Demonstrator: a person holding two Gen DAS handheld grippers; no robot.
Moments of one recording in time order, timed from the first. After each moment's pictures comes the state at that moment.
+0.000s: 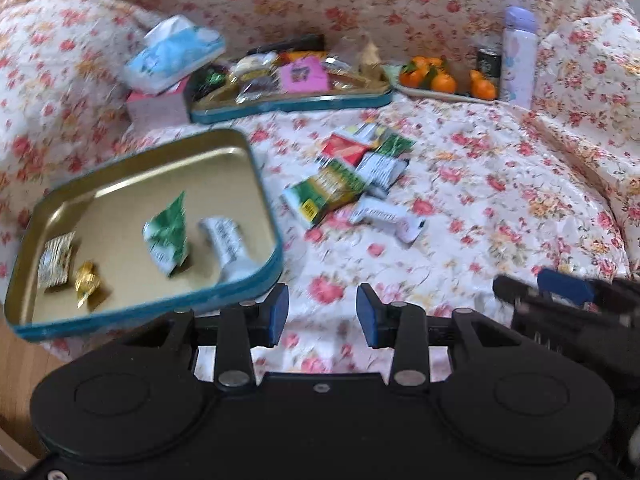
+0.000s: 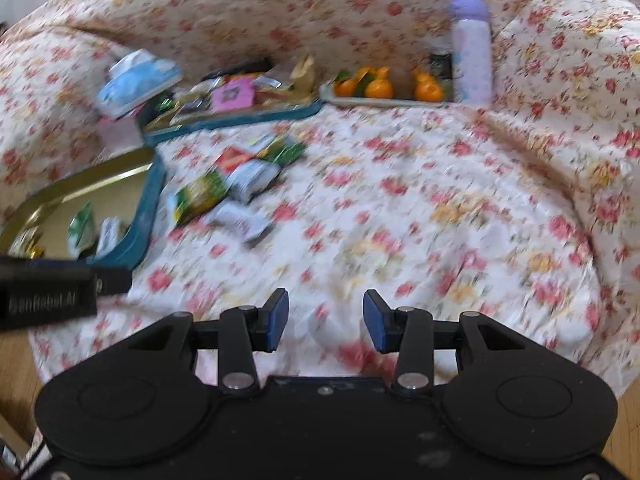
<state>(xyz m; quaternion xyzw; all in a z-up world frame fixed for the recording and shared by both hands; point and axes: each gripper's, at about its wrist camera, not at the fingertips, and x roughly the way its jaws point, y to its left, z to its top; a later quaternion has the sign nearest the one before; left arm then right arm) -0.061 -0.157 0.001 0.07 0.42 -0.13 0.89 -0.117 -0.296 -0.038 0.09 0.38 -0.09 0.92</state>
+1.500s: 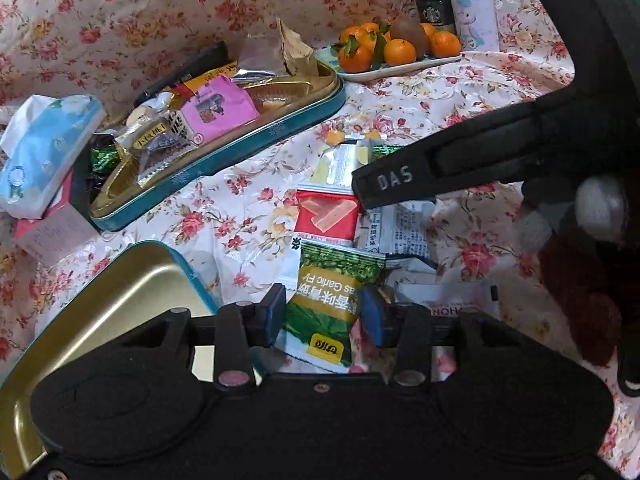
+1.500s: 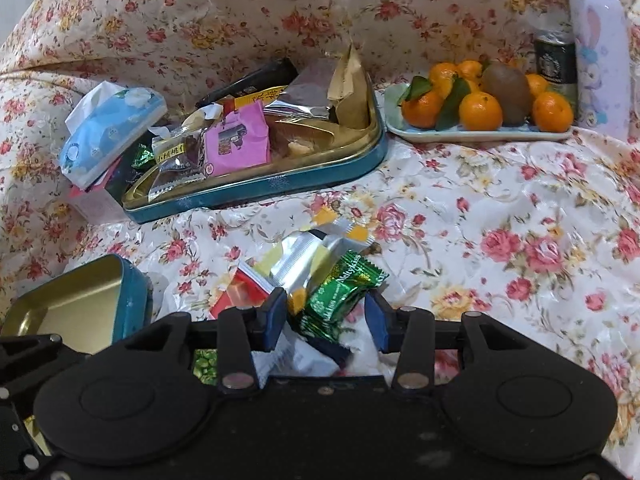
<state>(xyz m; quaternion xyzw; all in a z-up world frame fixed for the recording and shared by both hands) 0.066 -0.185 -0.040 0.22 0.41 -0.27 0.84 0.094 -0.309 -0.060 0.15 0.41 -0.03 0.90</state>
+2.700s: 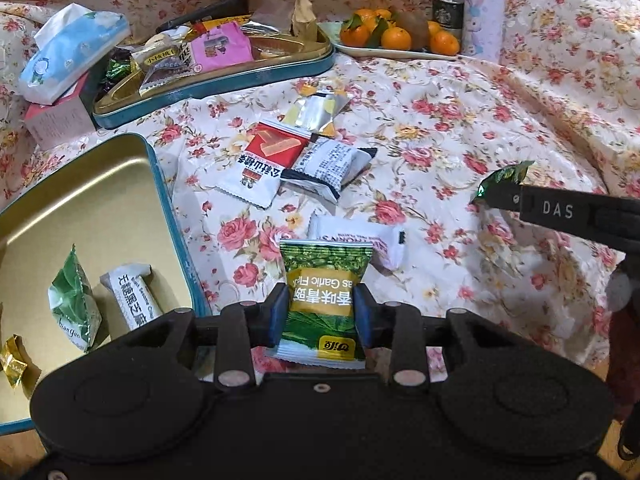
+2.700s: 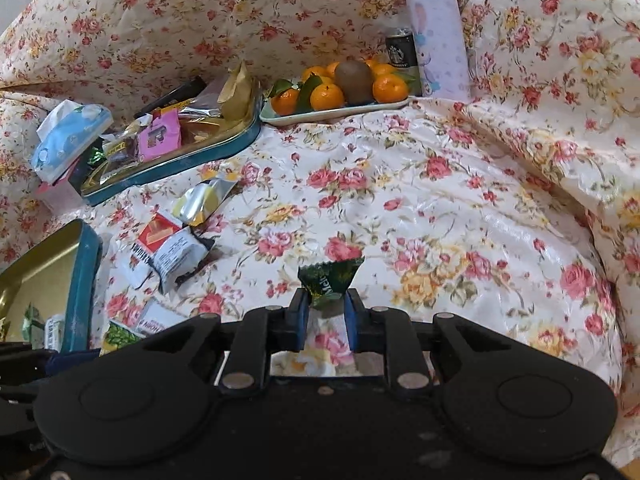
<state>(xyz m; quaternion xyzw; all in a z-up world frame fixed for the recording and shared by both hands) 0.008 -0.192 -0.034 0.11 0.48 -0.21 0.84 -0.038 -0.357 -0.039 0.15 0.40 -0.13 0.89</state>
